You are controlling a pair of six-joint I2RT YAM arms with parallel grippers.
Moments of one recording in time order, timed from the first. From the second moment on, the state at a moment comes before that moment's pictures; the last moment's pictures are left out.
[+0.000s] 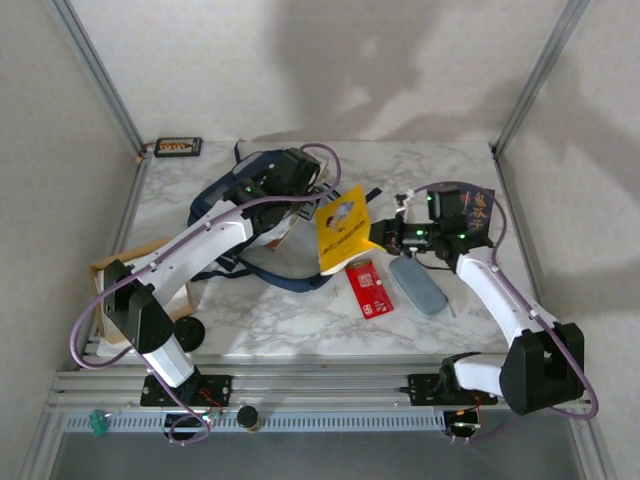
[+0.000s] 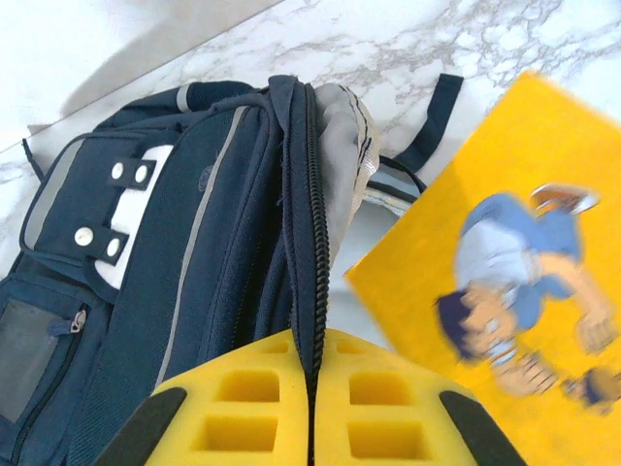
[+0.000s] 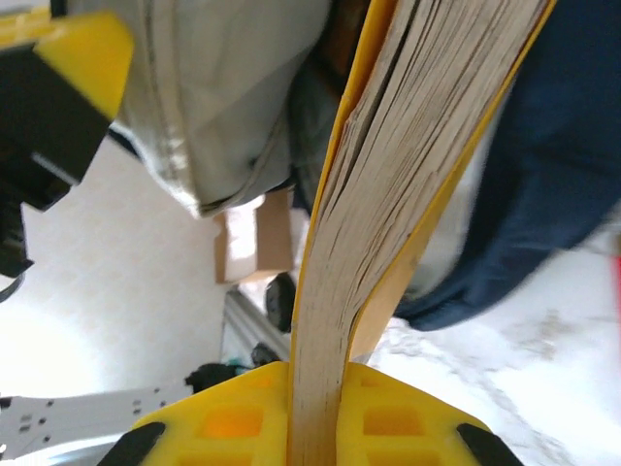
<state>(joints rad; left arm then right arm) -0.69 1.67 1.63 -0.72 -0.30 -0.07 0.31 1.27 0.93 -0.37 -0.89 0.68</state>
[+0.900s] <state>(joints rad) -0.65 1.56 1.61 -0.71 -0.31 -0.12 0.54 2.17 1.59 -0.17 -0.69 0.56</state>
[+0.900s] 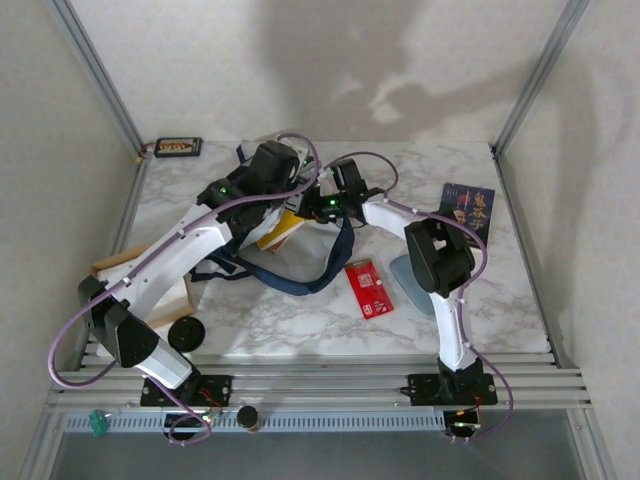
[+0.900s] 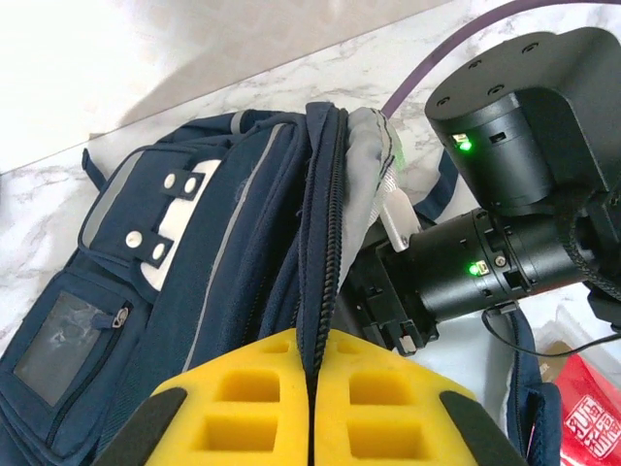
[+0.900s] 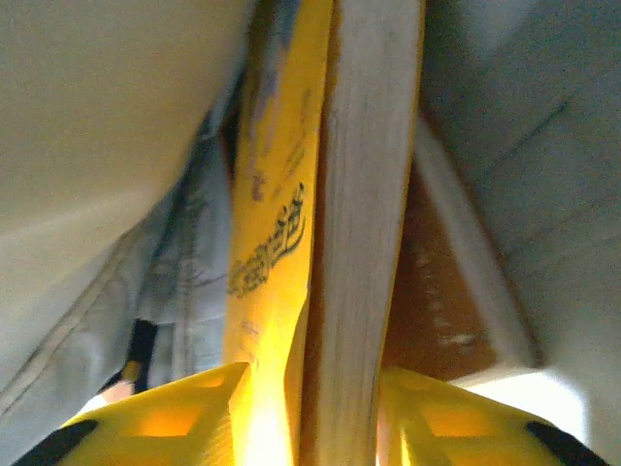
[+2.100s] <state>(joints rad) -0.63 1.55 1.49 -0.59 -0.22 -0.22 0.65 1.87 1.22 -0.12 -0.32 0.62</state>
